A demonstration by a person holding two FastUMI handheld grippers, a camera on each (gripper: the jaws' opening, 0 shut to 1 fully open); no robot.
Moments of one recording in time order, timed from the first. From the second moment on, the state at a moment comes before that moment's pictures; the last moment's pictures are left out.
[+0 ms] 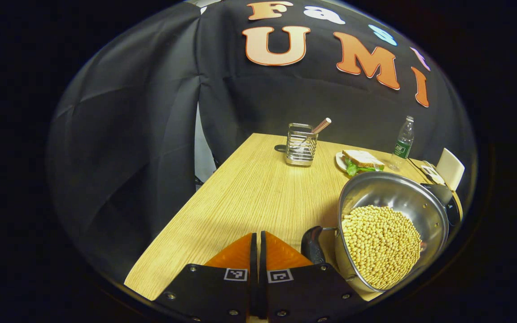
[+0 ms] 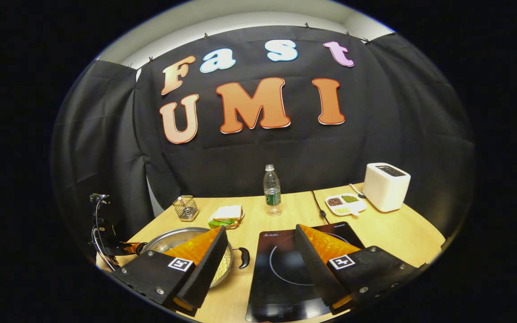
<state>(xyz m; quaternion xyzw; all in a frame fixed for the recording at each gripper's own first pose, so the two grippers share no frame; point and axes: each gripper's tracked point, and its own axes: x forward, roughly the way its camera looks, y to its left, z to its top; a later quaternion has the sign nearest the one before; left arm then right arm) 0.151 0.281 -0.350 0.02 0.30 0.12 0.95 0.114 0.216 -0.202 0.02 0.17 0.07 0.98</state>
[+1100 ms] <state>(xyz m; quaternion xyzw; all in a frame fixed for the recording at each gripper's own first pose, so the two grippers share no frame) 0.147 0.216 -0.355 -0.03 0.32 0.04 0.94 0.166 0.280 -0.376 -0.08 0.34 0.08 0.93</state>
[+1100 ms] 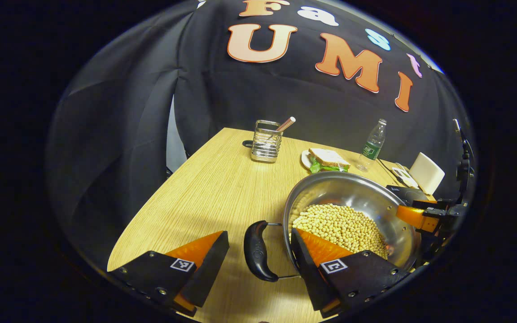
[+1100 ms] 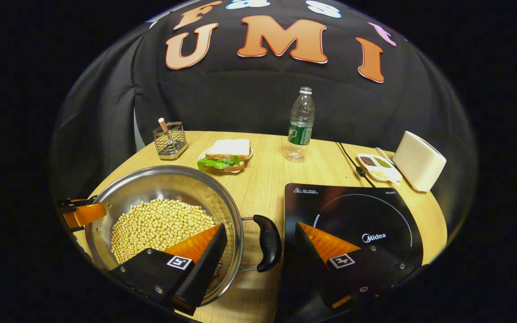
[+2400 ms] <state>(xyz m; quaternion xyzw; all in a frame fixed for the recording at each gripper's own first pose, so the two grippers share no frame) 0.131 0.142 -0.302 -0.06 0.31 0.04 0.95 0.154 0.230 -0.308 -0.05 0.31 0.07 0.95</state>
